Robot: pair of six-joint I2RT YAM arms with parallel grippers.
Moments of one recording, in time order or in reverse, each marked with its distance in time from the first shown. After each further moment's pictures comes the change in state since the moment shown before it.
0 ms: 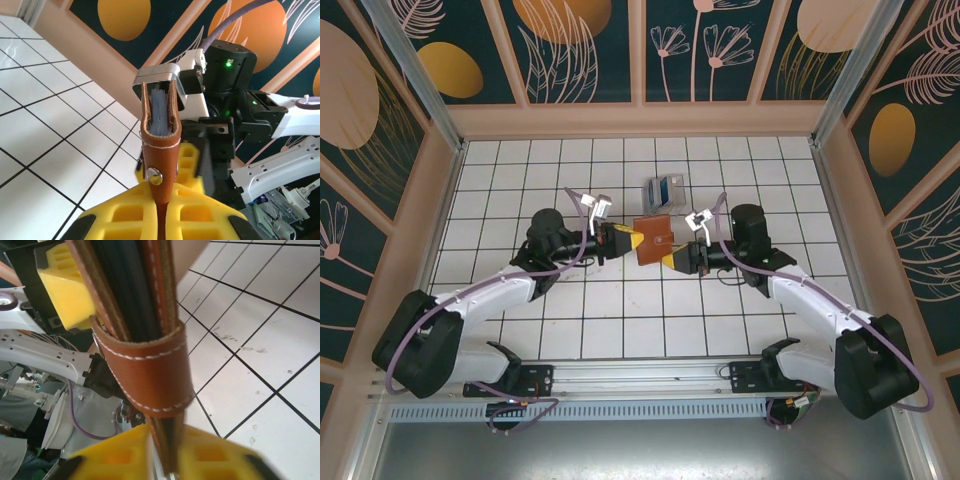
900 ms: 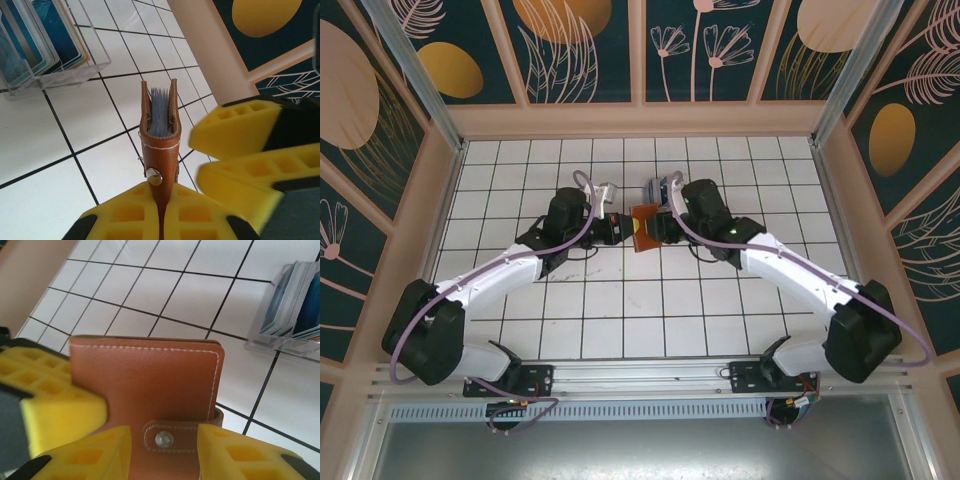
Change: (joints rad) left arm -0.010 0.066 0.235 -0.585 -0.357 0.016; right arm 0.263 0.214 0.416 -0.348 0.893 -0.029
